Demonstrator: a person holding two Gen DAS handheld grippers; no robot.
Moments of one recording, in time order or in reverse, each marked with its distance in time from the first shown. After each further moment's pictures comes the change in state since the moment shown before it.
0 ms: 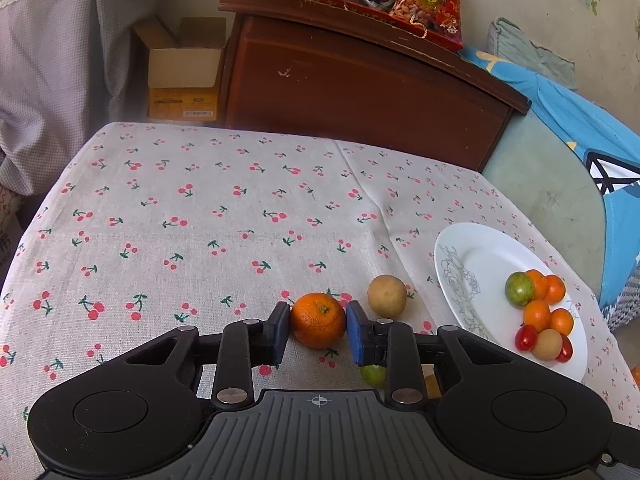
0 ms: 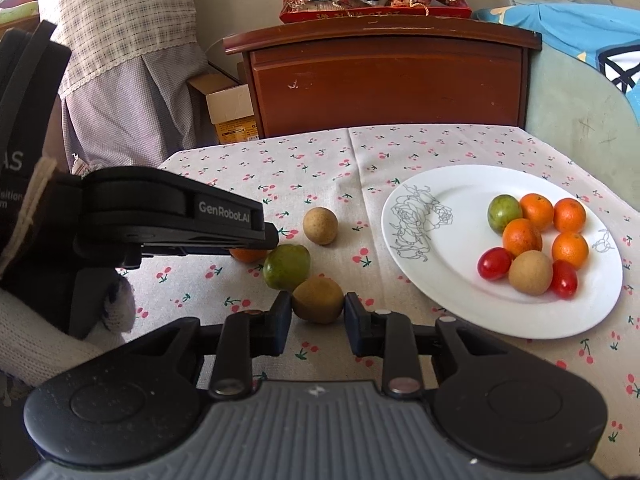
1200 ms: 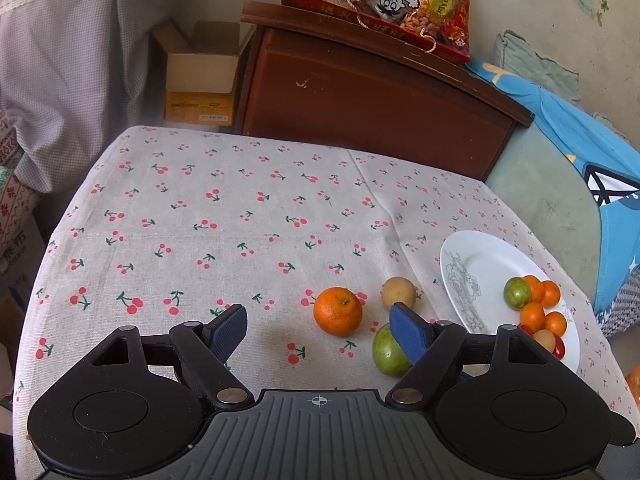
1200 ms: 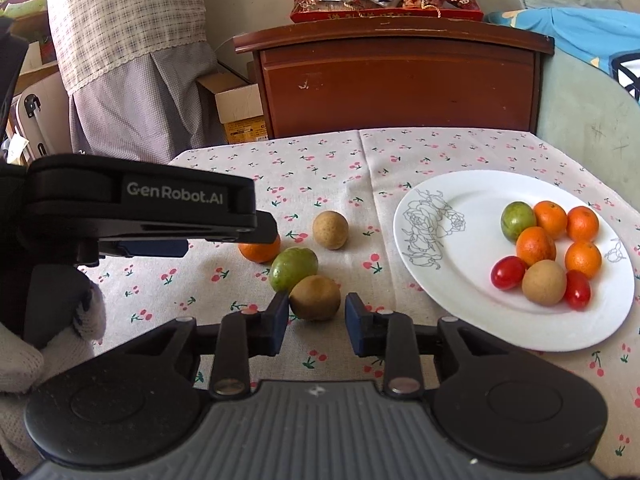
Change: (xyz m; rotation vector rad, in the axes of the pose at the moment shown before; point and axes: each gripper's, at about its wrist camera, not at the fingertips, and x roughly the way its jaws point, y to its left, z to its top) left arm -0.019 0.011 0.001 -0.022 -0.008 0.006; right arm 0.007 0.001 0.002 -0.027 -0.001 0.027
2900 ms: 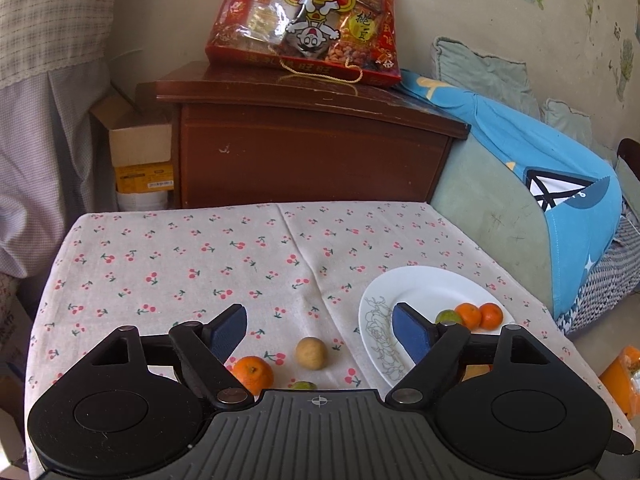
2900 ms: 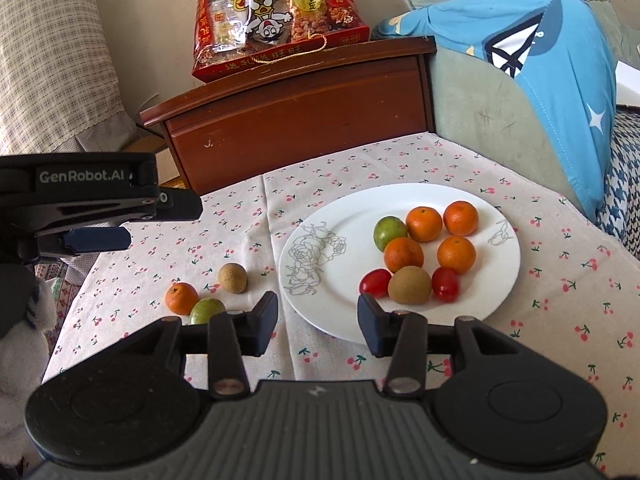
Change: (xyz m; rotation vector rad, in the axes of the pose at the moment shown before) left arm -0.030 -0.061 0.034 0.143 -0.071 -0.044; right arm -0.051 -0.050 0.008 0.222 -0.074 -0.122
